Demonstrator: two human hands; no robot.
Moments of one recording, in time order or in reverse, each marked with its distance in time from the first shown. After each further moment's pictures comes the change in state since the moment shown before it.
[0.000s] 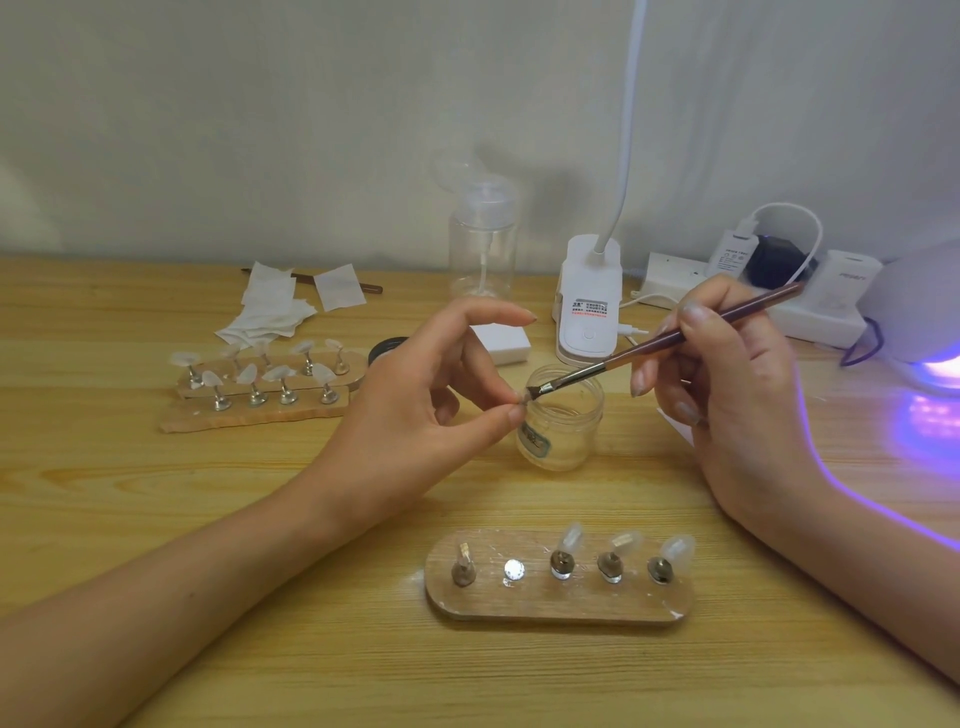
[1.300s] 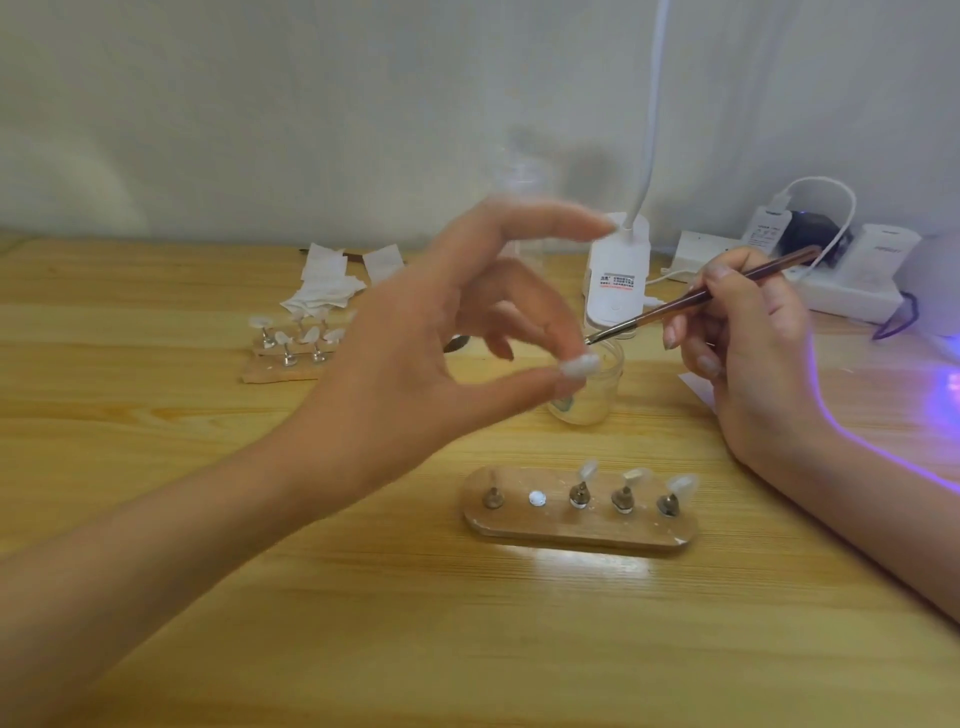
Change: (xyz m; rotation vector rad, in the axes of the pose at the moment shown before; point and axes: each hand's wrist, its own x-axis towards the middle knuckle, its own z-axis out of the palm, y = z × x) left_hand -0.024 0.071 -0.014 0.092 -0.054 0.229; right_hand 0.003 -0.003 0.001 0.040 0.101 0.062
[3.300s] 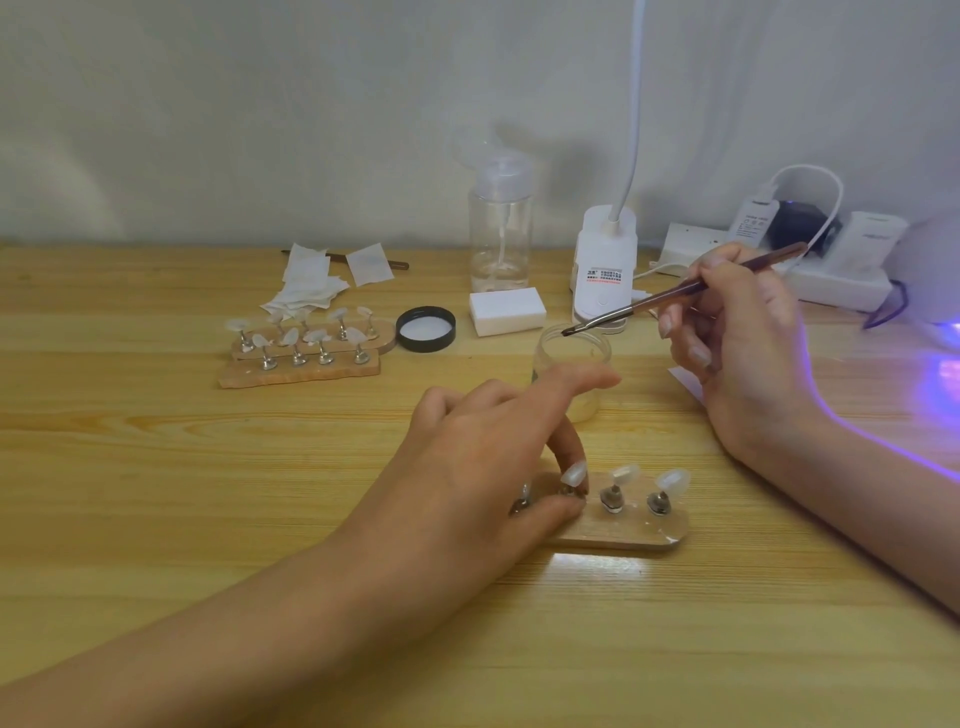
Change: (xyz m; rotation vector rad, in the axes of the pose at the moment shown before) left_hand -0.035 -0.005 0.041 0.473 -0.238 -0.206; right_hand 0.001 0.000 -0.002 0.089 0.080 0.109
